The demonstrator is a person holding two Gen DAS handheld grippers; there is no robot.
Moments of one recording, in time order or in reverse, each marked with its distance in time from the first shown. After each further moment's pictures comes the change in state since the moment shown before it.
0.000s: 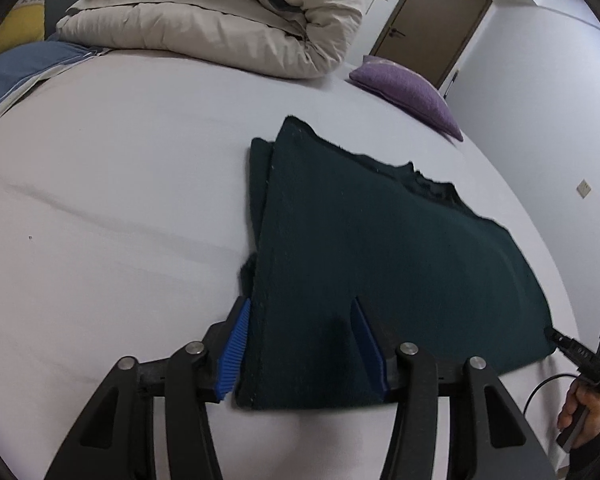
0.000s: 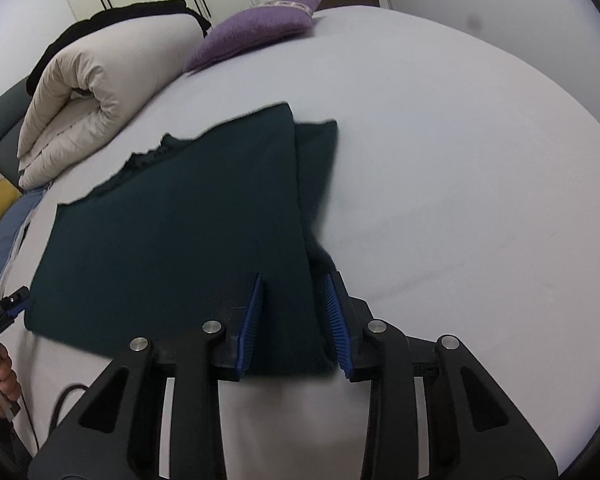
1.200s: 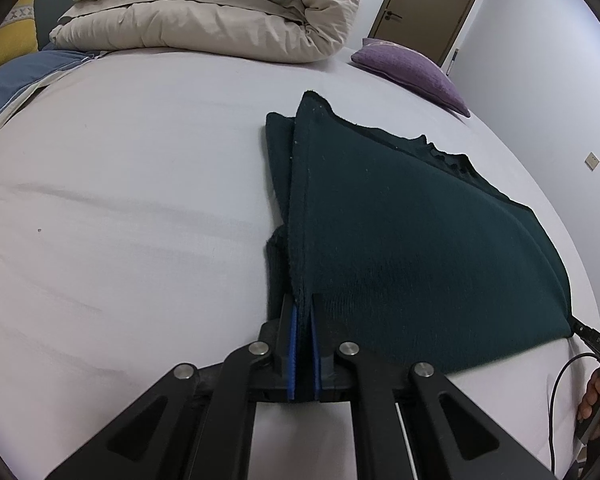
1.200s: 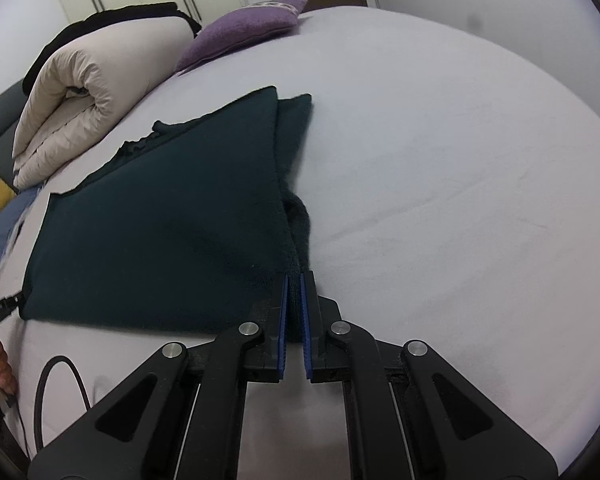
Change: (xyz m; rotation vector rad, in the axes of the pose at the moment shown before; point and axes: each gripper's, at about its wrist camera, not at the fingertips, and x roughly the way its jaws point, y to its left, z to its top) left arm 0.004 0.011 -0.012 0.063 0.040 0.044; right arm -0.026 -0.022 -0.043 0.024 -0.019 -0.021
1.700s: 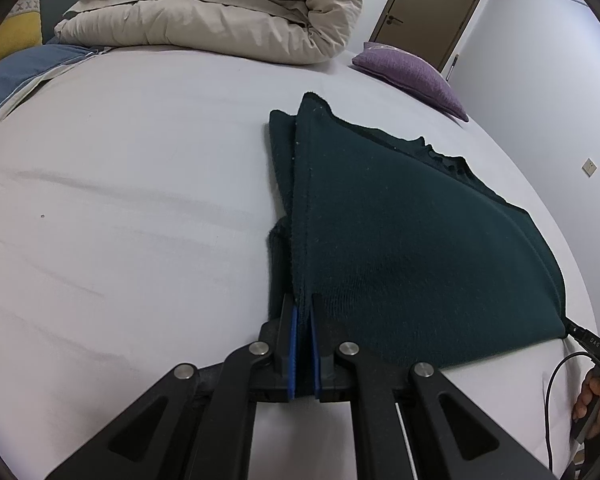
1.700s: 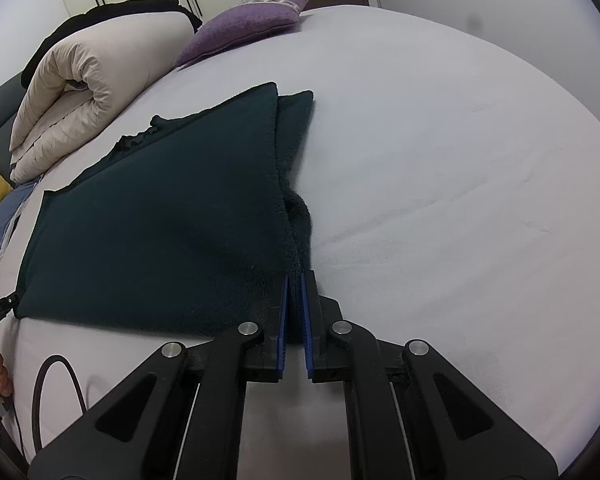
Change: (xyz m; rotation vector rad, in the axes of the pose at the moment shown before) left arm -0.002 0.004 -0.005 -0.020 -0.007 -0.015; right arm 0.005 0.004 0.001 -0.025 0.009 -0.018
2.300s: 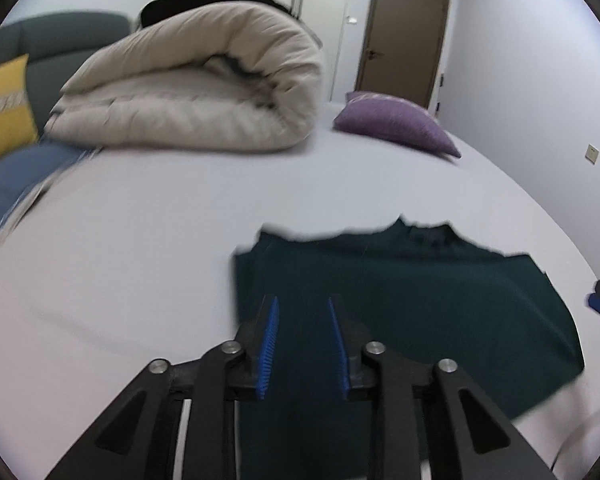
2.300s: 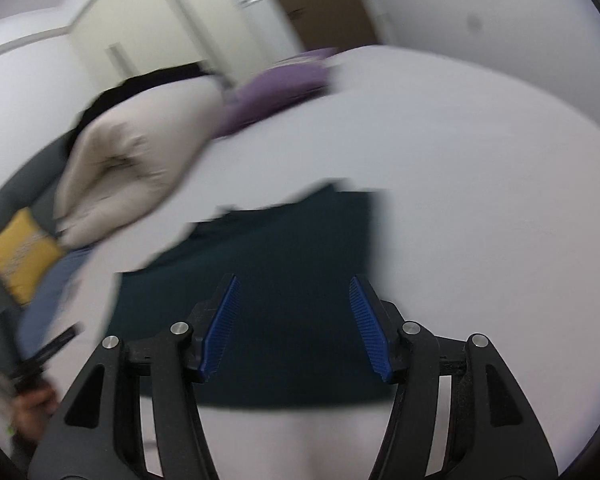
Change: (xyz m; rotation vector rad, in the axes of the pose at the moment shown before) left arm -0.012 -0.079 0.088 0.164 -0.207 0.103; right arm -0.043 0.053 0.063 0.092 -0.158 0.240
